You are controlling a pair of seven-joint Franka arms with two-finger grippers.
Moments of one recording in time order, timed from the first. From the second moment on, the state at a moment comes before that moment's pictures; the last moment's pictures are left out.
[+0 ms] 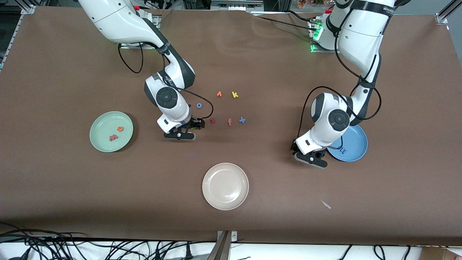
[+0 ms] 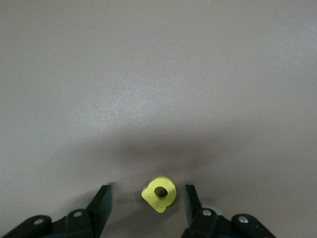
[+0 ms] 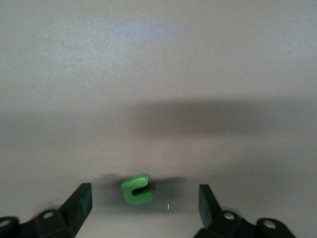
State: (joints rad) left arm -0.39 0.67 0.09 -1.83 -0.22 2.61 0.18; right arm 0.37 0.61 0.19 -1.88 -0.11 2.45 0.67
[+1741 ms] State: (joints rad) left arm -0.35 0.56 0.16 -1.80 -0.22 2.46 0.22; right arm 0.39 0.63 0.19 -1.88 -0.11 2.49 0.67
